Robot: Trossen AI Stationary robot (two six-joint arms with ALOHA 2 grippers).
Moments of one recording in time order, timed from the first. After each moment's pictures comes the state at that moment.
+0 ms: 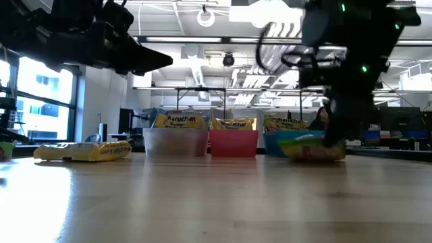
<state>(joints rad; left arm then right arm) 0.07 1.19 0.25 0.87 0.06 0.18 0.26 1.59 0.83 -0.69 0.52 0.54</state>
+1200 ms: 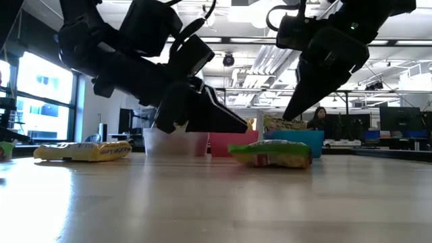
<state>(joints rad) -0.17 1.96 0.75 0.82 -0.17 0.21 0.33 1.56 0.88 -0.32 0.37 0.44</state>
